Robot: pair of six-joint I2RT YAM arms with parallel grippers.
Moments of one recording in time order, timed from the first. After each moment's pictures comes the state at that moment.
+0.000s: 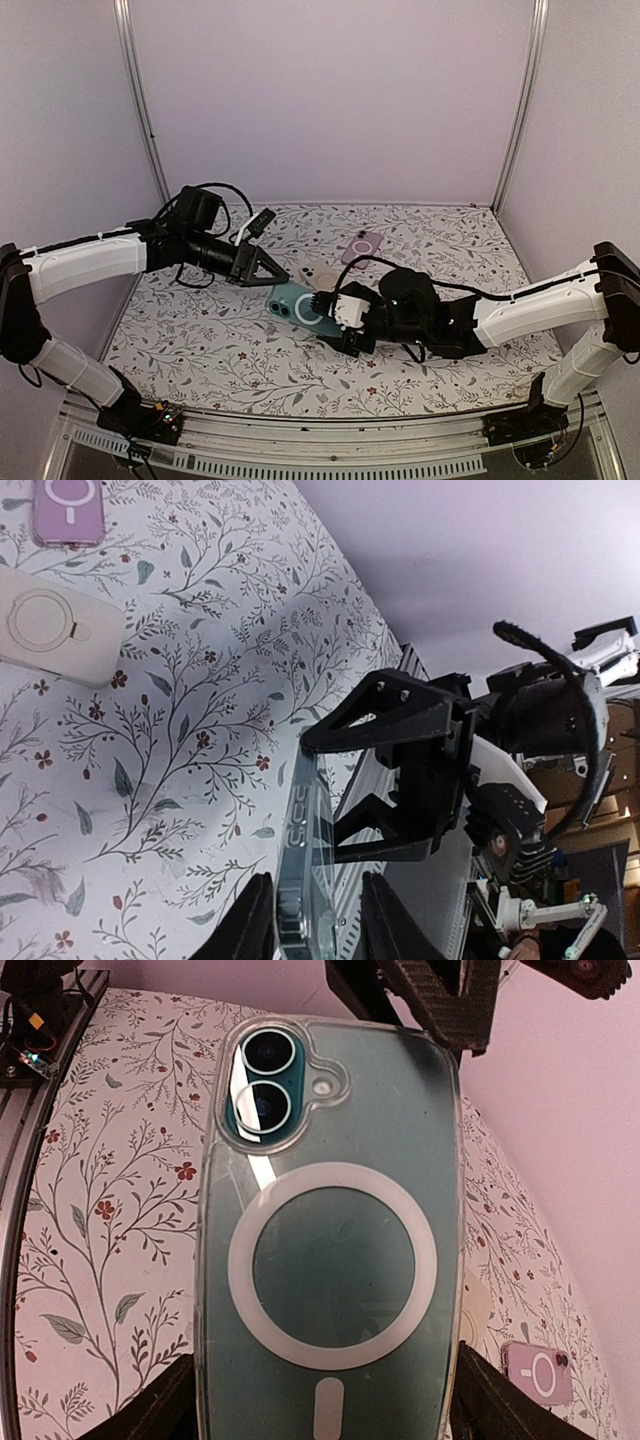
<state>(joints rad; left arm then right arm) -0.59 1.41 1.00 -0.29 0.84 -0.42 1.16 1.56 0.80 0.34 0.10 -0.44</state>
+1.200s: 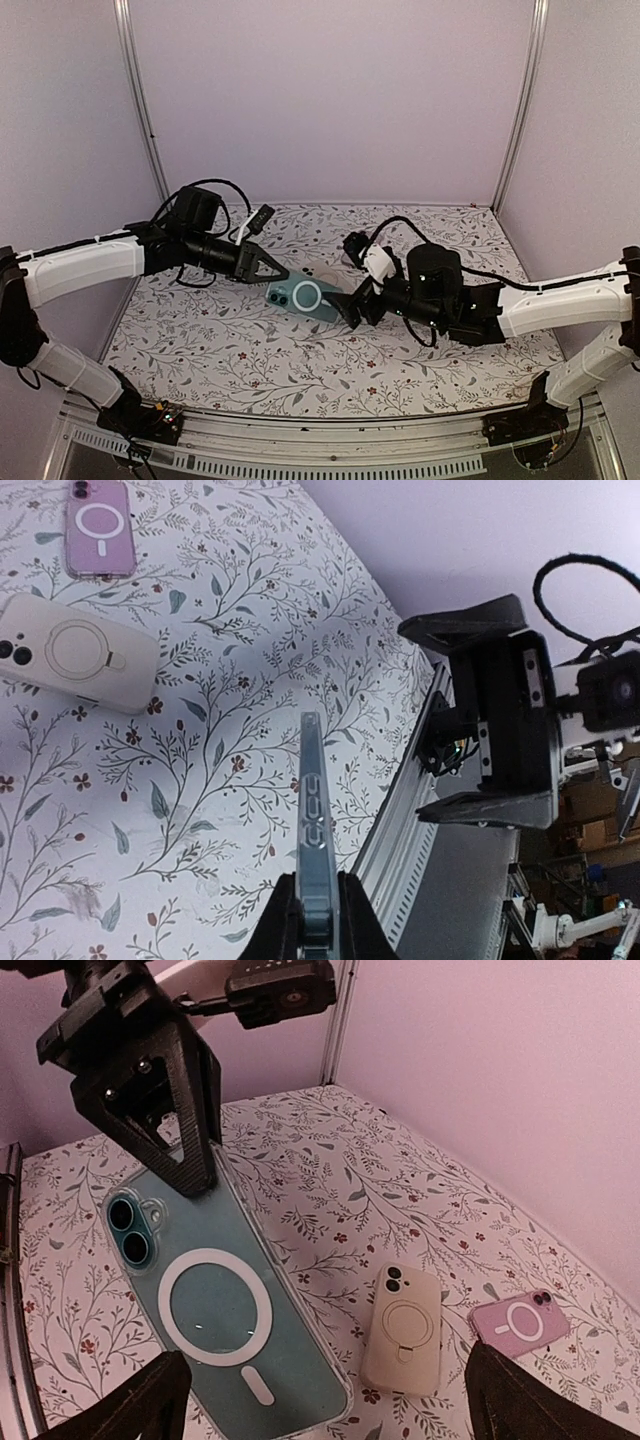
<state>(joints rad) -0.61 1.39 0.99 -0.26 0.72 -0.39 1.12 1.45 0.80 0.38 0.27 -0.11</state>
